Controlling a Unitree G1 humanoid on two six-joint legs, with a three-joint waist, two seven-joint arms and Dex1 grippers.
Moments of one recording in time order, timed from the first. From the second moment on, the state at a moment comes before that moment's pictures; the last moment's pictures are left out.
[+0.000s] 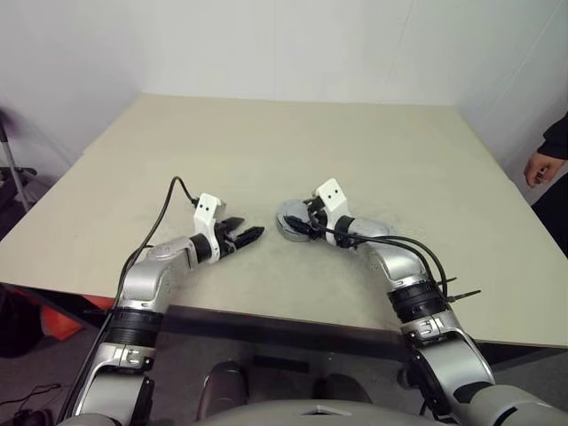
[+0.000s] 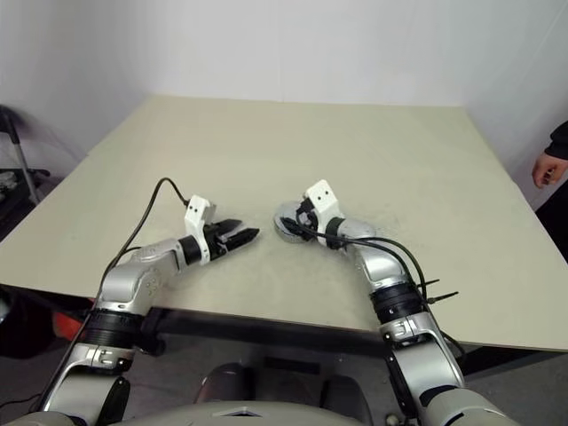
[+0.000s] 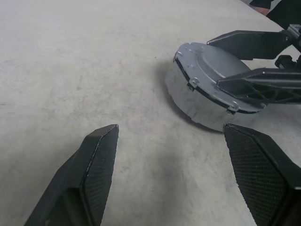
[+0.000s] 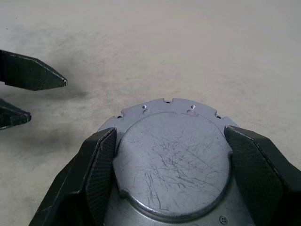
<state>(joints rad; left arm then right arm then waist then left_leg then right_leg) -0.34 0.31 0.00 0.12 -0.41 0.59 -0.66 -0.52 -0.24 0.18 0.27 0.12 0.41 0.59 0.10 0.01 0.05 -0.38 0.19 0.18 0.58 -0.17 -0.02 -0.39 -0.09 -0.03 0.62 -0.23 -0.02</state>
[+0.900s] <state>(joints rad) -0.34 0.29 0.00 0.12 -0.41 0.60 -0.65 -0.54 -0.25 0.24 0.27 0.05 0.41 0.61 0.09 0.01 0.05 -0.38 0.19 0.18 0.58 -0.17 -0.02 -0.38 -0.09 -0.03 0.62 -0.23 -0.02</state>
